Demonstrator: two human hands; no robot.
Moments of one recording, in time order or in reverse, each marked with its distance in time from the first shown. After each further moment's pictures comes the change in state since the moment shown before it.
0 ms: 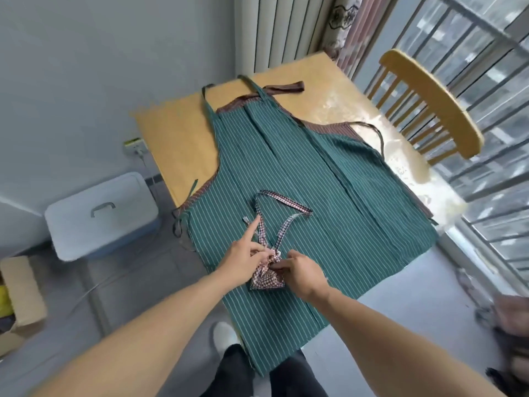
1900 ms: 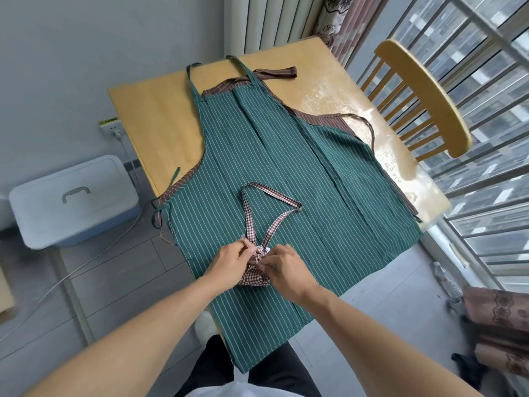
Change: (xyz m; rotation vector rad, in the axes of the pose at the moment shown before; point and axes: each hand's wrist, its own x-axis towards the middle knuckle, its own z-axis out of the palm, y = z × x) left_hand 0.008 -0.018 0.026 0.107 0.084 -0.059; right_hand -0.011 -0.004 -0.007 0.158 0.066 -0.083
